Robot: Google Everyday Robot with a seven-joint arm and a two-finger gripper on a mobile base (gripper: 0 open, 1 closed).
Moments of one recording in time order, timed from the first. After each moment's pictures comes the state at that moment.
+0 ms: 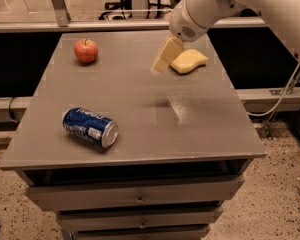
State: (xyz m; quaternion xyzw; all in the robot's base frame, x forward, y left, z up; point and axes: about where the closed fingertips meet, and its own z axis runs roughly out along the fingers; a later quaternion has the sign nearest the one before) arm 0.675 -0.053 0.939 -0.60 0.71 0.06 0.36
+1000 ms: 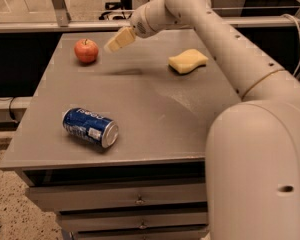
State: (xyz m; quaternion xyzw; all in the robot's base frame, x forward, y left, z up) arm 0.815 0.064 0.913 -0.47 0.72 0.19 0.47
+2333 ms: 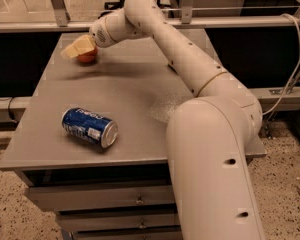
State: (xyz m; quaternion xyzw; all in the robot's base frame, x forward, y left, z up) arm 0.797 0.203 0.887 -0.47 0.70 0.34 0.42
